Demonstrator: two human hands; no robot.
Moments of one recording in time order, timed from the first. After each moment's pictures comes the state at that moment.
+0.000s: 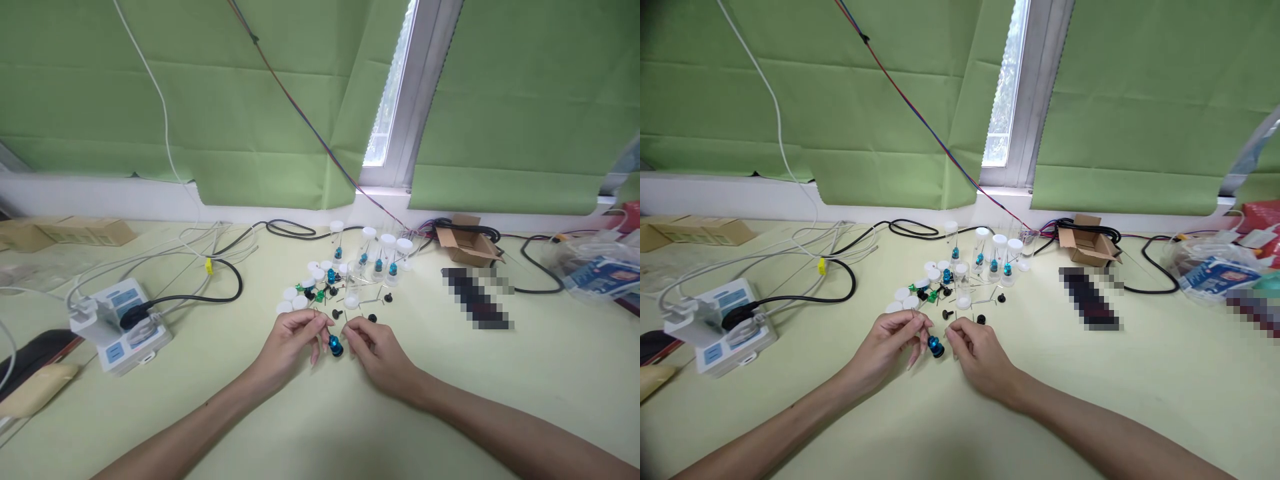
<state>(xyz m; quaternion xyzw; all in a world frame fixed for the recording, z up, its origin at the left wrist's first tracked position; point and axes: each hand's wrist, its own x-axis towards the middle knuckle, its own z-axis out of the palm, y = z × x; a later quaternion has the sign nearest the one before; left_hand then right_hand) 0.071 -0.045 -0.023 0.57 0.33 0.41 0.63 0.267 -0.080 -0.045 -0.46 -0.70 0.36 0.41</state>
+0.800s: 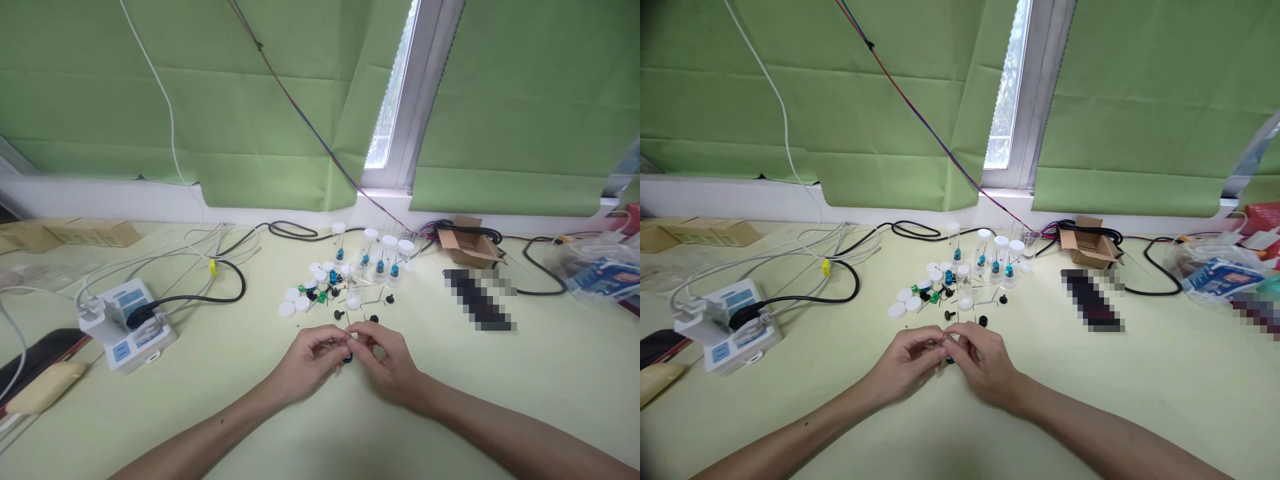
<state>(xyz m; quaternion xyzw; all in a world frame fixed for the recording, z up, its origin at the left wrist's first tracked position) 0.087 -0.063 -0.034 0.61 0.30 0.34 0.65 0.269 -0.086 -0.056 -0.39 -0.73 0.24 0.51</state>
